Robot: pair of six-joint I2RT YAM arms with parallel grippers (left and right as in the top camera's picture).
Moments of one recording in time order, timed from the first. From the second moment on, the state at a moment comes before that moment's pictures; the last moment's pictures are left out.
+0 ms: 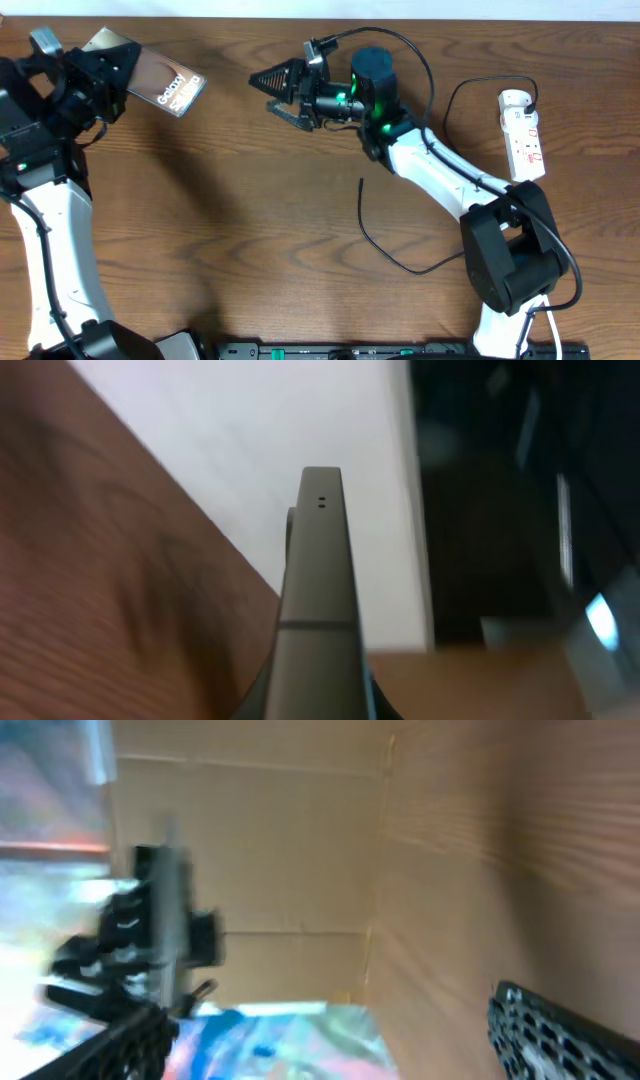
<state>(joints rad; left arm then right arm) 0.44 1.43 1.22 -0.07 0.95 -1.11 0.51 1.97 1.40 0.37 -0.88 1.28</state>
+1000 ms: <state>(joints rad) 0.17 1.76 1.22 0.13 1.47 -0.94 0.48 1.97 1.79 -1.28 -0.11 0.39</state>
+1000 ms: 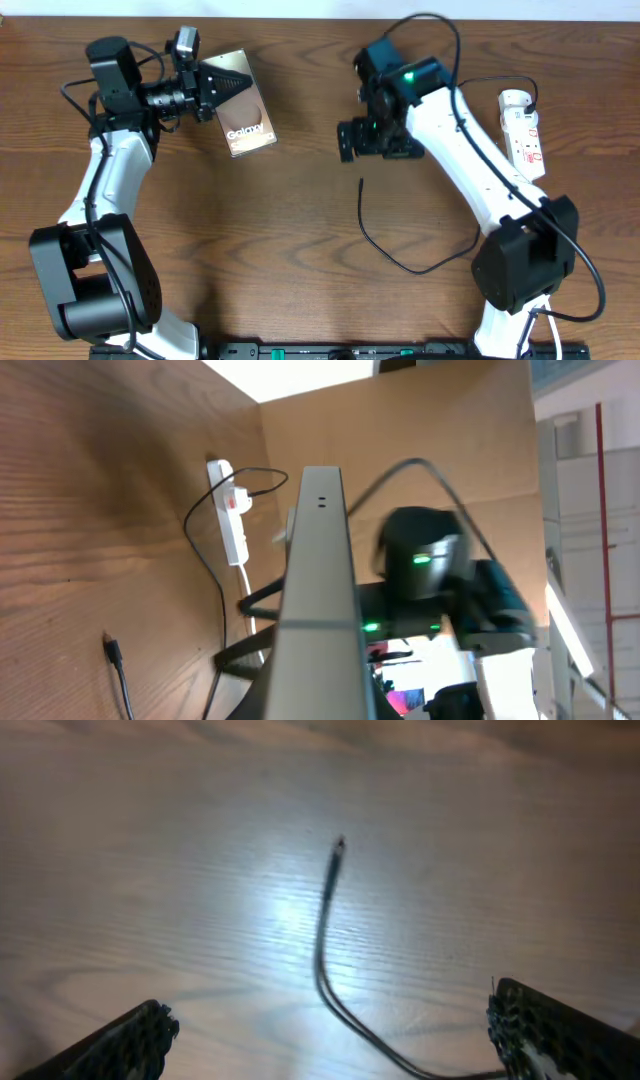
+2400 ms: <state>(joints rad) 0.17 1.76 1.22 0.13 1.48 -0.88 0.59 2.02 1.45 -0.96 0.04 0.76</state>
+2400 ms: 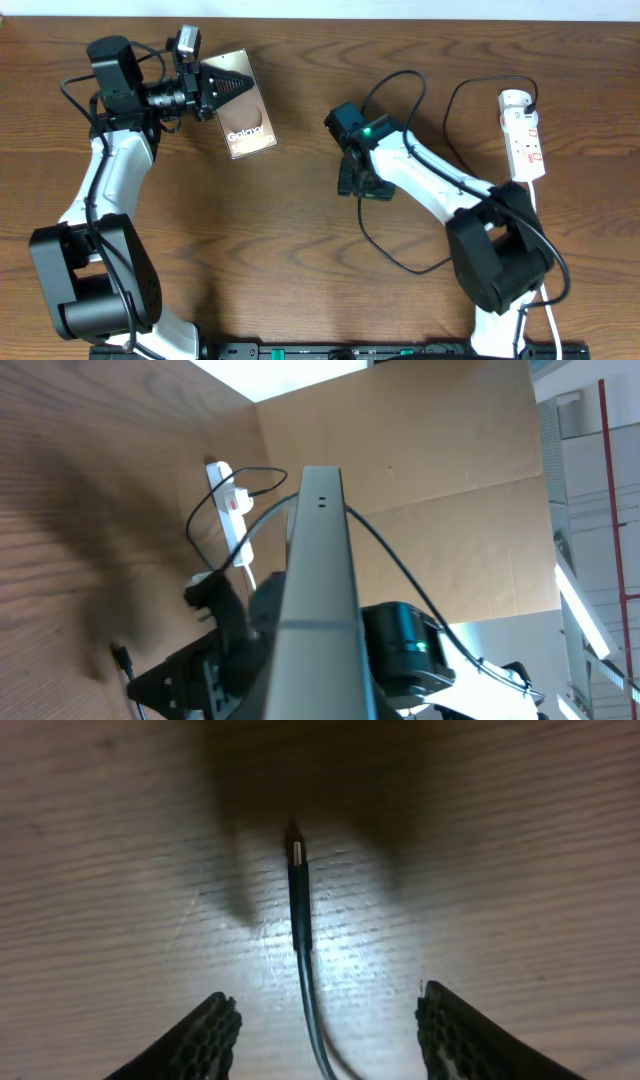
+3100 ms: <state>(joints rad) 0.17 1.76 1.22 0.13 1.48 -0.87 0.56 2.05 1.44 -0.90 0.02 0.75</state>
